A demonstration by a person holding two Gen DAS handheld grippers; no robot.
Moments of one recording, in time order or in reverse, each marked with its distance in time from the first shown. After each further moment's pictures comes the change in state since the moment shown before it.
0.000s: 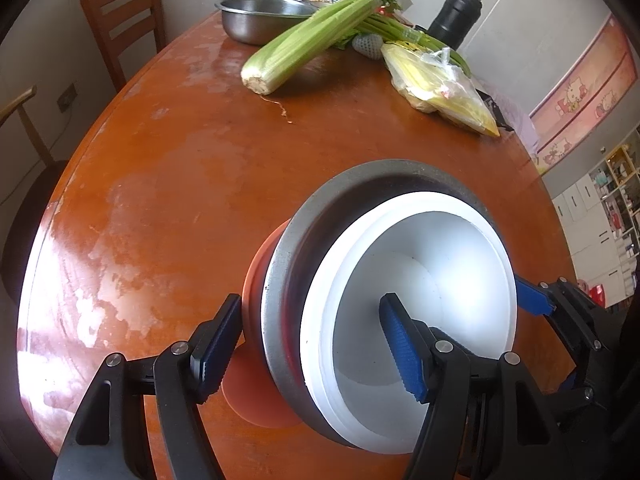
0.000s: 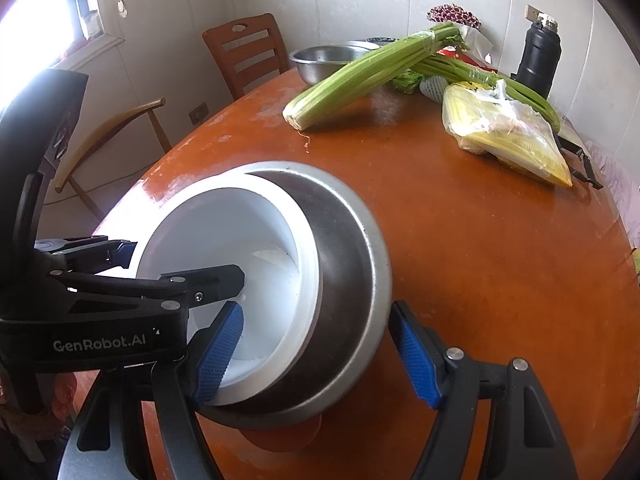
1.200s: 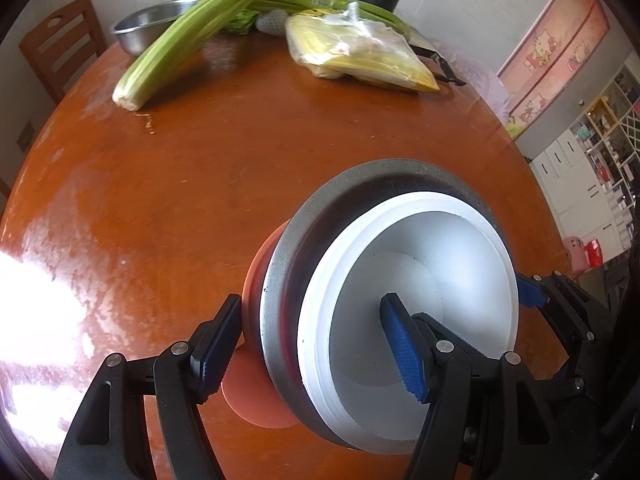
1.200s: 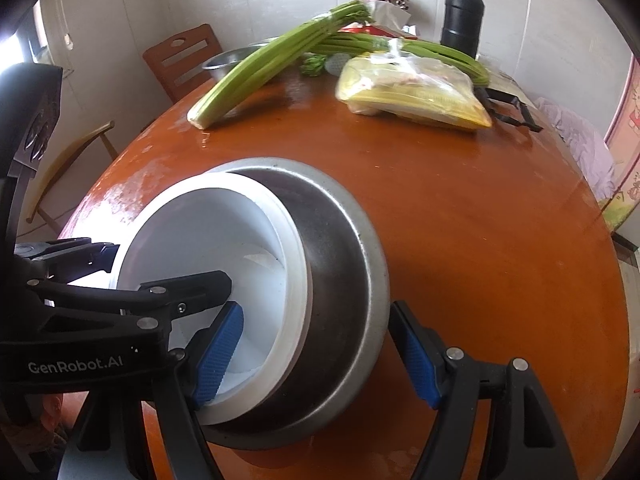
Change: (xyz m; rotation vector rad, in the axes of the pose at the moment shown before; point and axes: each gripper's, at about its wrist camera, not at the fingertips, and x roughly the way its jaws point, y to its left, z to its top) left arm 0.031 -0.108 0.001 0.143 0.055 -0.041; right arm -0.025 -0.094 -0.040 0.146 0.004 -0.089
